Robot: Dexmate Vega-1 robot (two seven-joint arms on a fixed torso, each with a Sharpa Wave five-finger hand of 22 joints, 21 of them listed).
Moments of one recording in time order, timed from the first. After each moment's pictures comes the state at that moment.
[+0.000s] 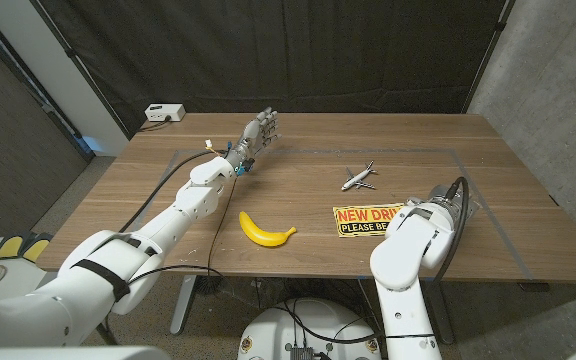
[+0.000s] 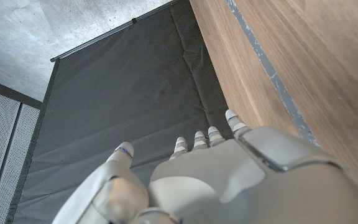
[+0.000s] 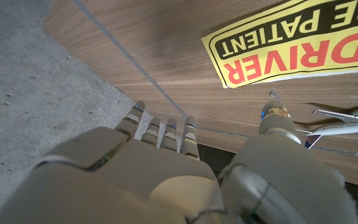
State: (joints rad) left arm 0.50 0.32 0.50 -0.86 -0.61 -0.34 -0.40; left_hand 0.05 0.08 0.42 0.14 0.23 -0.13 -0.08 0.18 0.17 -0.15 0.03 0.21 0.18 -0.17 0.04 0.19 0.17 -0.16 0.16 0.41 0.19; right arm -1.38 0.26 -0.25 -2.17 -2.22 -0.76 0.80; right_hand 0.51 -0.09 0.25 -0.14 0.29 0.15 -0.06 0.21 0.20 0.00 -0.01 0.21 0.20 -0.10 0.01 0.22 0.21 0.05 0.09 0.21 0.18
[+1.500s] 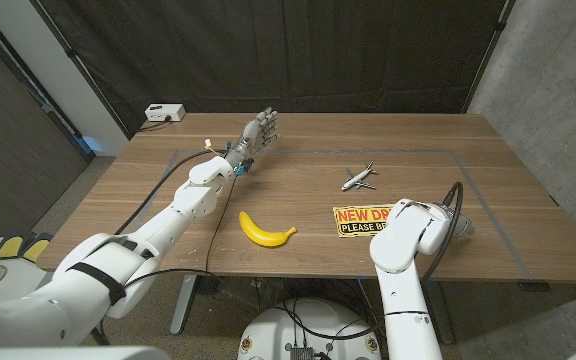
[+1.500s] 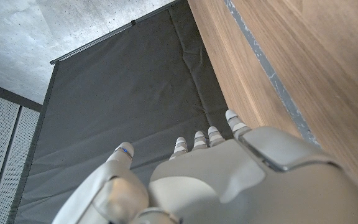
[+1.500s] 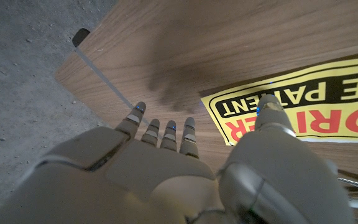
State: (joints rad) left arm 0.51 0.34 0.50 -0.90 -0.61 -0.32 -0.38; left_hand 0.05 0.08 0.42 0.14 0.23 -0.13 -0.08 0.18 0.17 -0.15 0.03 0.21 0.18 -0.17 0.04 0.19 0.17 -0.16 0.16 0.40 0.19; right arm -1.29 0.28 -0.15 -2.04 -2.29 -0.77 1.05; right_hand 0.57 -0.07 0.23 -0.14 0.33 0.13 -0.06 0.20 0.20 -0.02 -0.02 0.20 0.21 -0.12 0.01 0.22 0.21 0.03 0.08 0.21 0.18
